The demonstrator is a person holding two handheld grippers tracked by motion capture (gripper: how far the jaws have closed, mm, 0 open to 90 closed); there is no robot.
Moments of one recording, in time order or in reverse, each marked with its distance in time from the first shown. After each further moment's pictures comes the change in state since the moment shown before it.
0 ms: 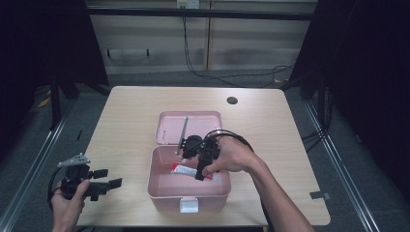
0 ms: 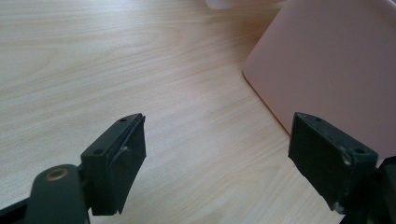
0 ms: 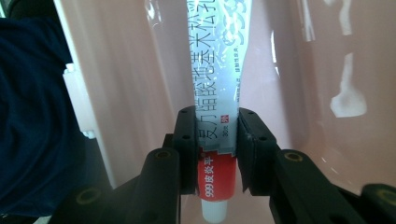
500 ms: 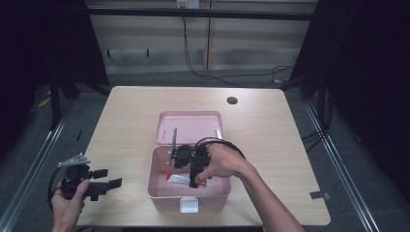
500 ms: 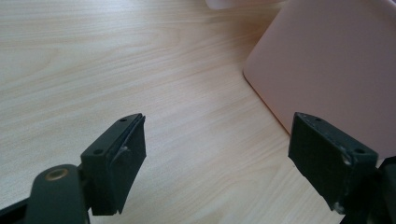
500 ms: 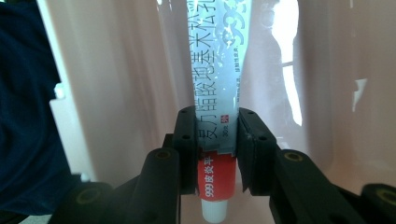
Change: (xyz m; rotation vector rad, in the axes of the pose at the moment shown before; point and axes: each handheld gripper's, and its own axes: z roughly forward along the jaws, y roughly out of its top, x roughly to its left) left arm 0.000 0.000 0.000 0.002 -0.001 -0.003; right arm 0.007 0.017 0.029 0.054 0.028 -0.055
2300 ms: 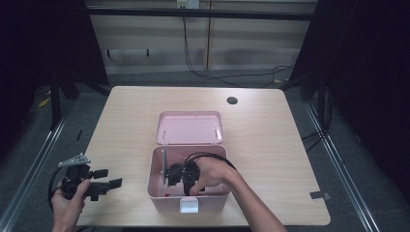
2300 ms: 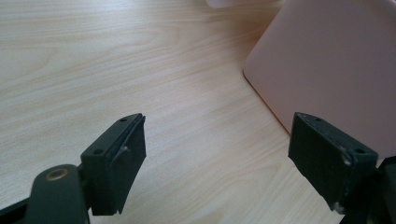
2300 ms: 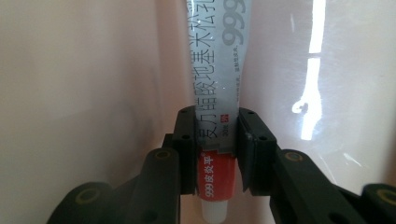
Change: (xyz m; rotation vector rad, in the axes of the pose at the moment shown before) left arm 0.000 0.000 0.000 0.006 -0.004 0.000; right arm 0.000 0.017 0.069 0.124 0.110 -0.106
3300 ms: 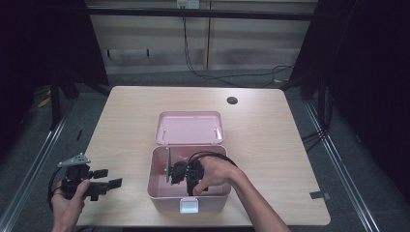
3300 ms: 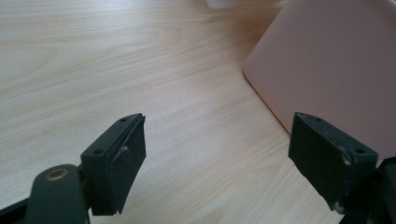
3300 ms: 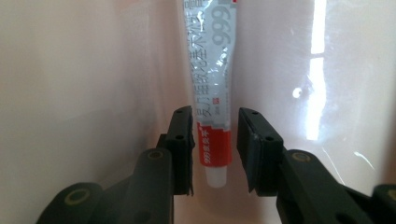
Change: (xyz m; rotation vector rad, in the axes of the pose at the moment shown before) left arm 0.000 0.000 0.000 -0.001 0.000 -0.002; right arm 0.000 -0.010 -0.008 -0.007 -0.008 0.026
